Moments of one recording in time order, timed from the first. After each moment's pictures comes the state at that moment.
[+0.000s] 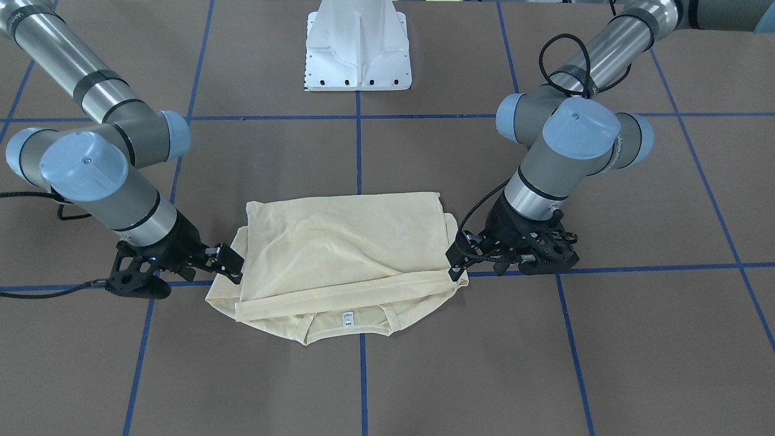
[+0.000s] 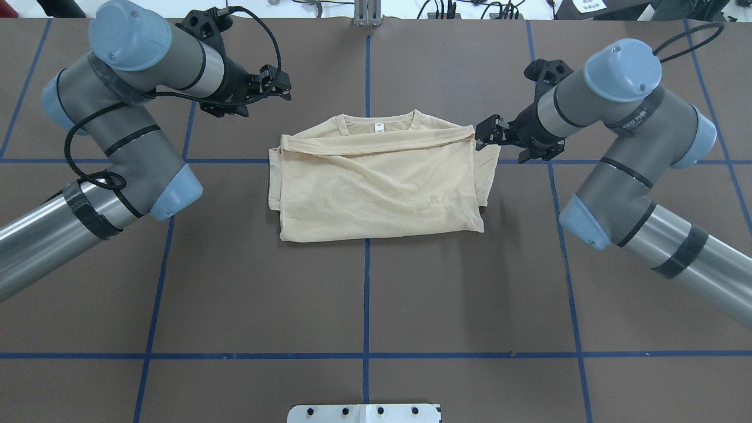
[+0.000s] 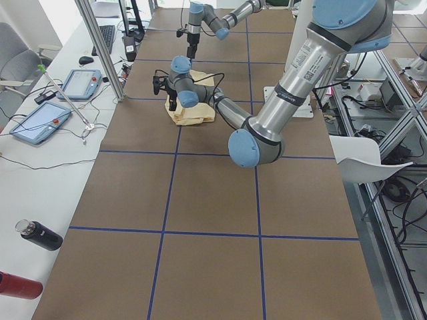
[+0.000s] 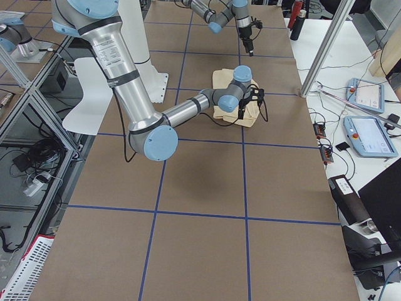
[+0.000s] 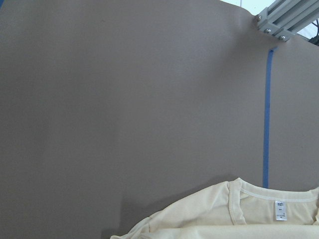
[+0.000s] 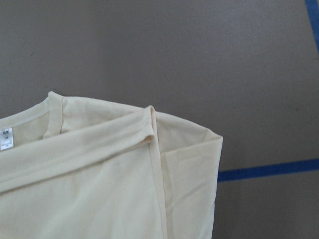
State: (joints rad) left arm -0.84 -2.20 -1.48 -2.15 -1.97 -1.36; right arm 0.81 -1.15 1.59 -1.08 2.09 1.29
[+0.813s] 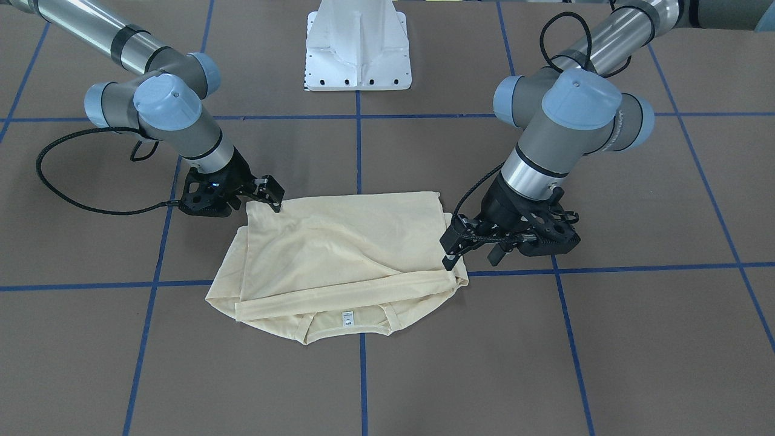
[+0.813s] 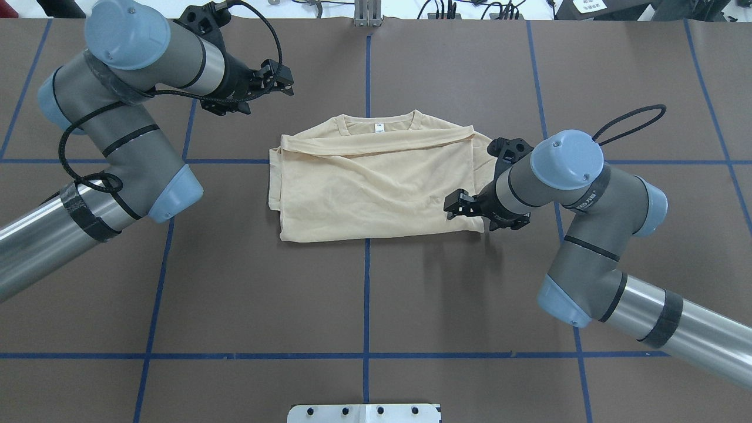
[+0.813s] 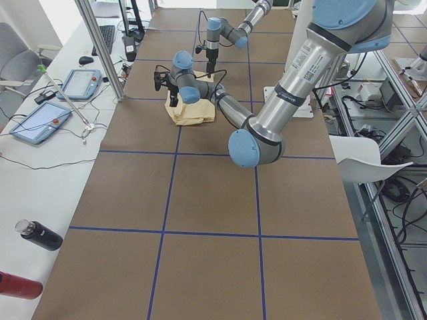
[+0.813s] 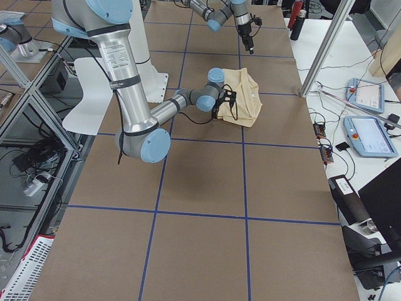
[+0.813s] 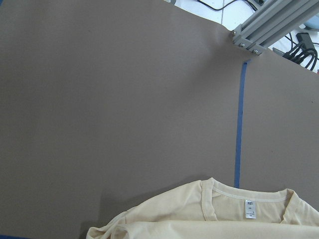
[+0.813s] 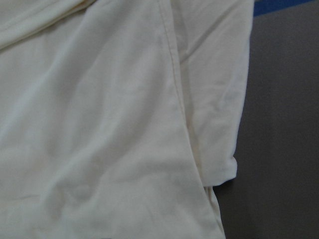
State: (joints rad) left arm -0.83 -2.20 -1.50 -2.12 -1.95 -1.39; right arm 0.61 -1.19 1.64 -1.12 2.00 1.41
